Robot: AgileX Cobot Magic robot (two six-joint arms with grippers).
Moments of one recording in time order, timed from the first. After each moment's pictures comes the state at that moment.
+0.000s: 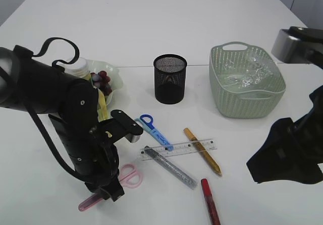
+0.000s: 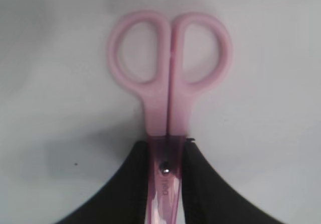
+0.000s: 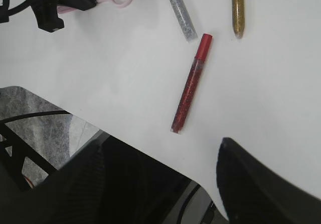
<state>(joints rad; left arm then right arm) -0.65 1.98 -1.05 -0.13 0.67 0.28 0.49 1.11 -0.89 0.28 1.04 0.01</state>
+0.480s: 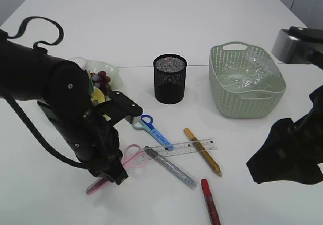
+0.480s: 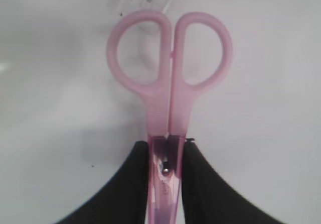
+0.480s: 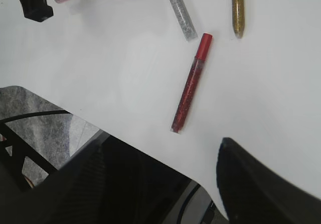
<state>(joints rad) -0.65 1.89 -1.05 -0.15 0.64 0.28 0.49 1.11 -0.89 0.28 1.04 0.01</state>
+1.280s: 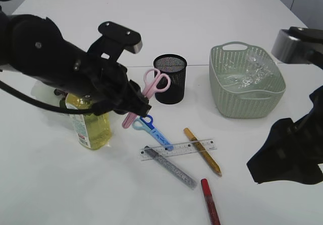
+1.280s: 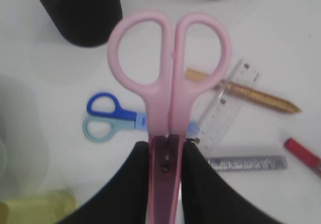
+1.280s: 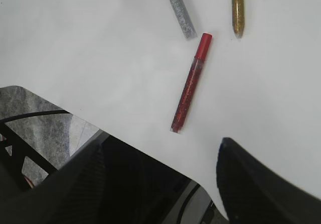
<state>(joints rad) -0.65 1.72 -1.07 -0.26 0.31 0.28 0.49 1.11 -0.89 0.28 1.04 0.01</state>
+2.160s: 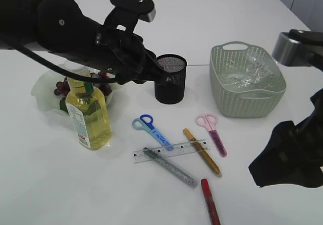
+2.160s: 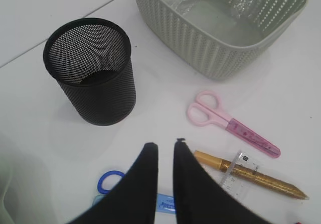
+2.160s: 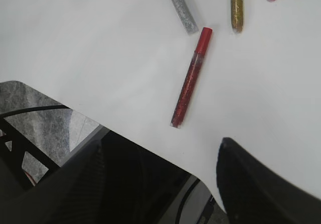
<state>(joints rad) -0.65 1.80 -1.23 -0.28 0.22 0.28 0.49 1.11 -0.89 0.28 1.06 0.01</state>
